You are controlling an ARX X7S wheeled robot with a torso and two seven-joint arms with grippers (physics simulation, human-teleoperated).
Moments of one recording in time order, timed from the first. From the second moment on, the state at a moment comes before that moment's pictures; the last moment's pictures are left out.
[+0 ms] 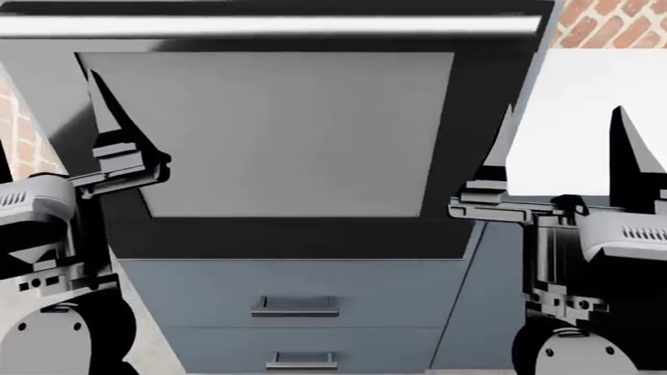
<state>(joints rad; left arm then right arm) -0.35 -0.15 -0.08 0.51 -0.16 -0.07 -0.22 0.27 0.17 -0.03 -0.63 -0.06 0.21 0.18</state>
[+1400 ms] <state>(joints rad) -0.33 -0.21 -0.04 0.55 -0.21 -0.05 -0.25 0.28 0.22 0.00 -0.69 -0.01 0.24 0.24</state>
